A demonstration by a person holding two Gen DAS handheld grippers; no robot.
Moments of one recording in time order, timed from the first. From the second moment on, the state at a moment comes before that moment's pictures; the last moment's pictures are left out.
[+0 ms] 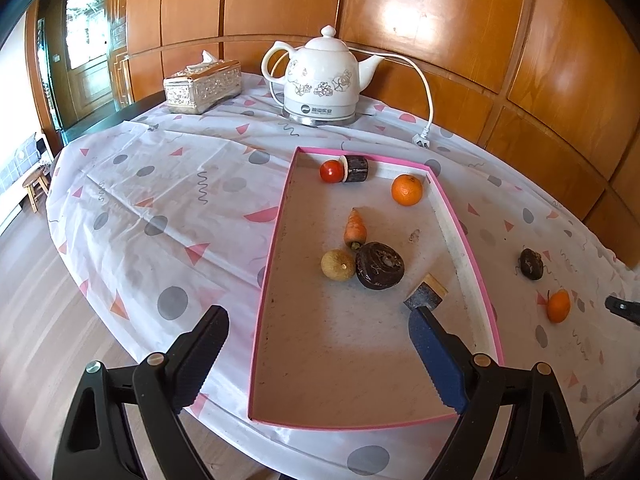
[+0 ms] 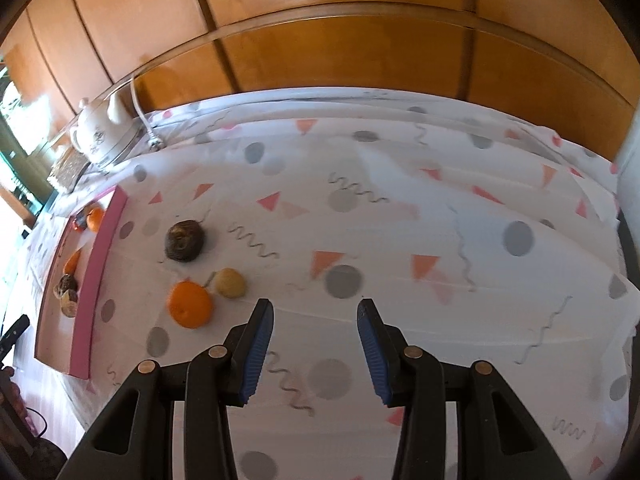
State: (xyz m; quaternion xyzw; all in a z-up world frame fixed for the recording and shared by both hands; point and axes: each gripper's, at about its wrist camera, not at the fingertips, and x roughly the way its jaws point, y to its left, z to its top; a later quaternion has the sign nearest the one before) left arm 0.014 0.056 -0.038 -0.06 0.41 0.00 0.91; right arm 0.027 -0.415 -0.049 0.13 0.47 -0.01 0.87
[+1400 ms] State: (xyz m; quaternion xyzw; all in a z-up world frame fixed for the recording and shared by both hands) left arm 0.004 0.098 -0.031 -0.11 0.39 0.03 0.91; right arm 0.101 -0.268 -0.036 0.11 0.47 0.08 0.87
